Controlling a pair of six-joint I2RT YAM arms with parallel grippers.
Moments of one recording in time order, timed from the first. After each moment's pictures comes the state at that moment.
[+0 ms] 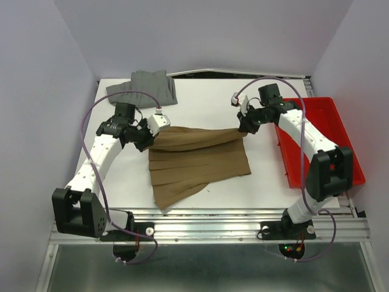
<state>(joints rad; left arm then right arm) -0.16 1.34 1.09 -0.75 0.44 0.80 0.24 1.69 1.41 -0.70 -0.55 -0.68</state>
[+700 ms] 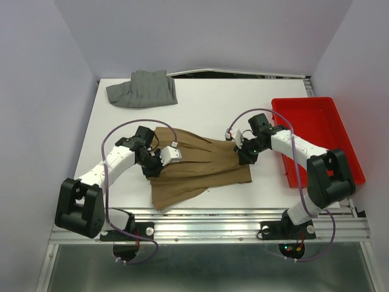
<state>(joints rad) -0.33 1.31 0.82 -0.84 0.39 0.88 0.34 1.58 1.00 -0.66 -0.50 -0.73</state>
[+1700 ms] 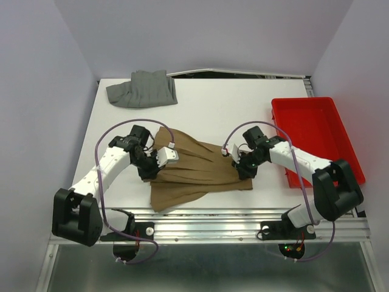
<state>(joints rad) -0.30 1.23 0.88 -1.00 0.42 0.93 0.46 1.44 0.89 -0.72 -0.46 -0.69</state>
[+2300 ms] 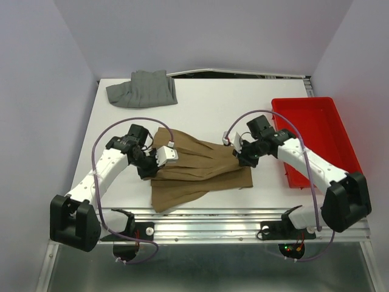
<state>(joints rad) -0.30 1.22 0.87 -0.98 0.42 0.94 0.46 1.41 0.97 -0.76 -0.42 -0.70</state>
